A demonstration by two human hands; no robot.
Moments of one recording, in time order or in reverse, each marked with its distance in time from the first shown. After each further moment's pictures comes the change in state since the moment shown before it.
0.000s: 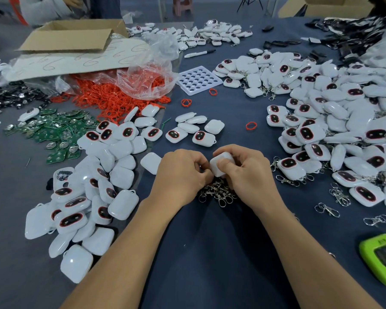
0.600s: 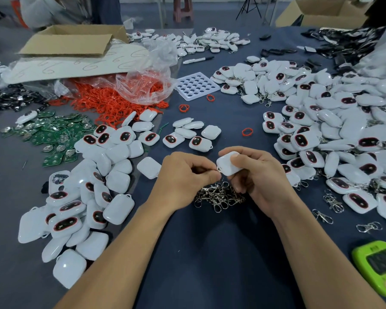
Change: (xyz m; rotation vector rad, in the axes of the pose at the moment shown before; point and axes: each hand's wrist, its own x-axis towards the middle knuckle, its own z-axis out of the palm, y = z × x) left_hand -0.002 0.004 0.000 -0.389 -0.043 0.132; right_hand 0.006 -0.009 -0.029 0.562 -0.172 0.203
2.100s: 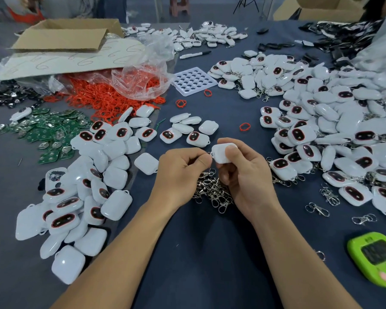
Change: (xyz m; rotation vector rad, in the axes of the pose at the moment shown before) left_hand -0.005 0.006 0.006 0.000 0.124 0.026; right_hand -0.004 0.021 0.024 0.234 0.092 -0.103
